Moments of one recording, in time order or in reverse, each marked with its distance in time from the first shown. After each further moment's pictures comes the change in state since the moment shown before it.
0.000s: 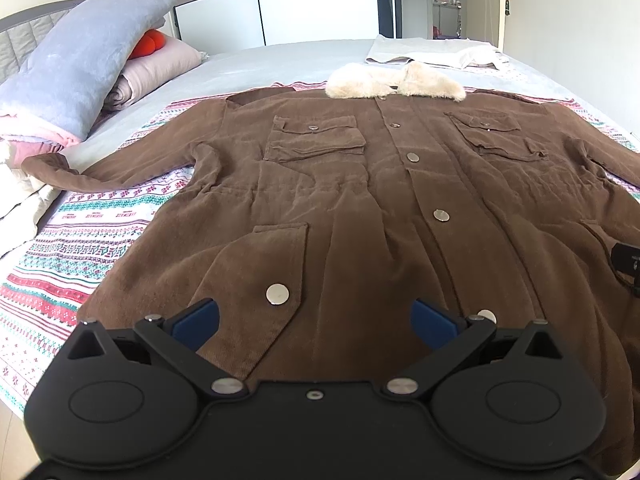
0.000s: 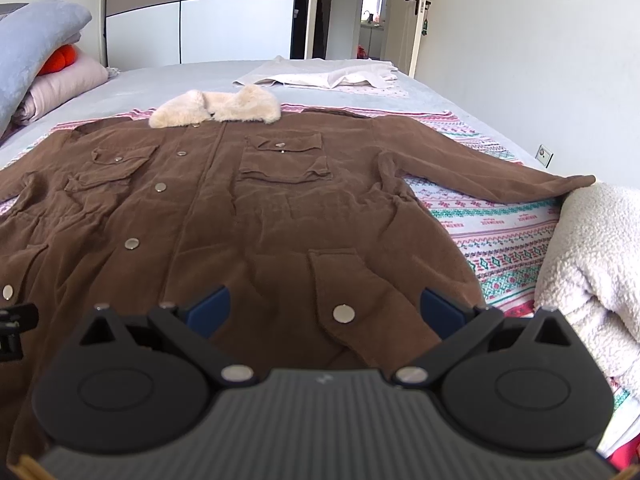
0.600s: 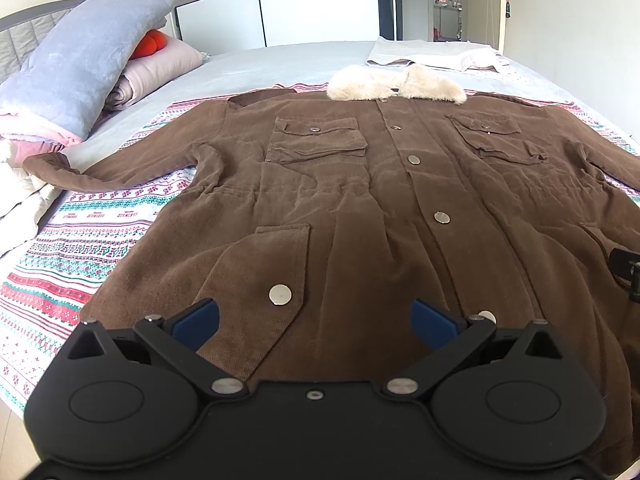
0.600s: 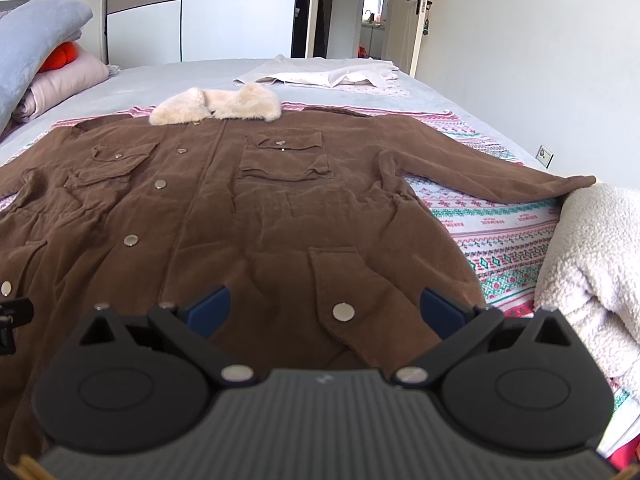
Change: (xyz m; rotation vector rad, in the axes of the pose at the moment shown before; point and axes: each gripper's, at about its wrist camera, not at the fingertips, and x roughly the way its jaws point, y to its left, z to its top) left arm -0.001 0.003 0.001 -0.004 -0.001 -0.004; right arm 0.000 0.002 0.000 -0.004 0.003 -0.005
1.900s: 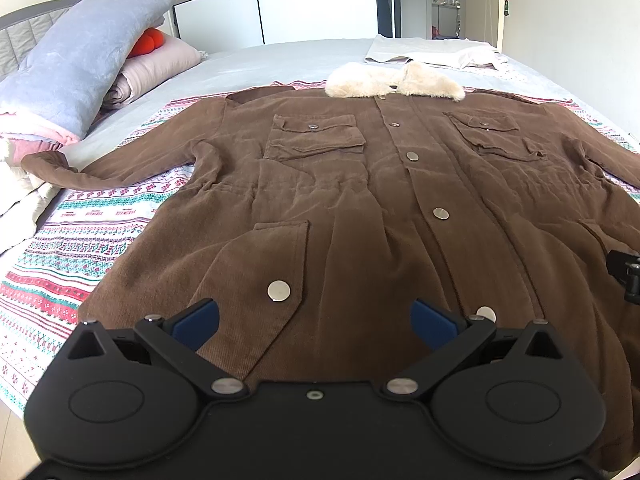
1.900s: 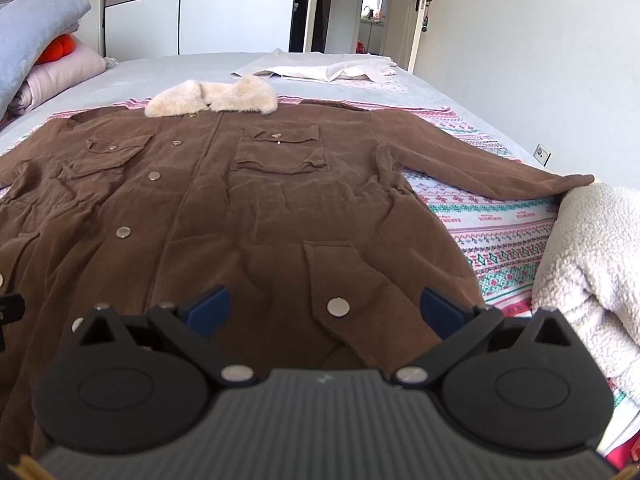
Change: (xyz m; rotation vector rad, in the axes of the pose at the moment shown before) left arm -0.001 -0.001 -0.001 0.003 0.003 0.000; right arm 0.005 -0.002 -0.002 -0.014 0.016 -0.014
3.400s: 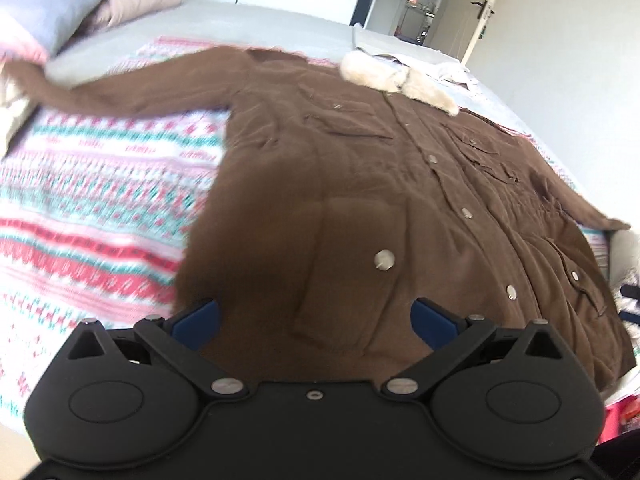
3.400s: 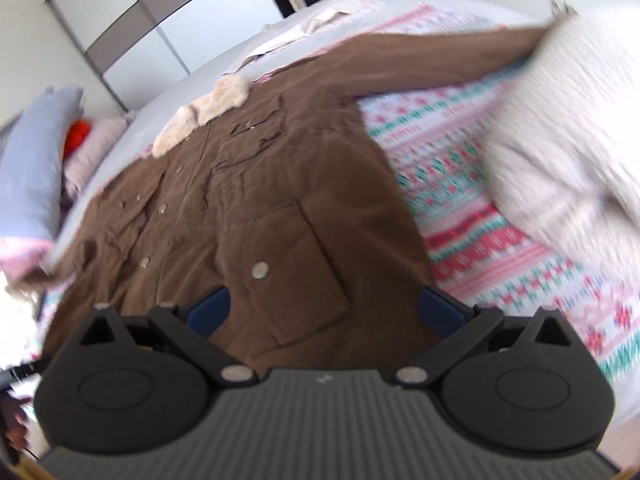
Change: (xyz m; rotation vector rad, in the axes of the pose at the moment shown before) left arm 0.005 0.152 -0.015 -0.177 0.109 -0.329; right arm 0.008 -0.155 -0.017 0.416 0.197 0.355
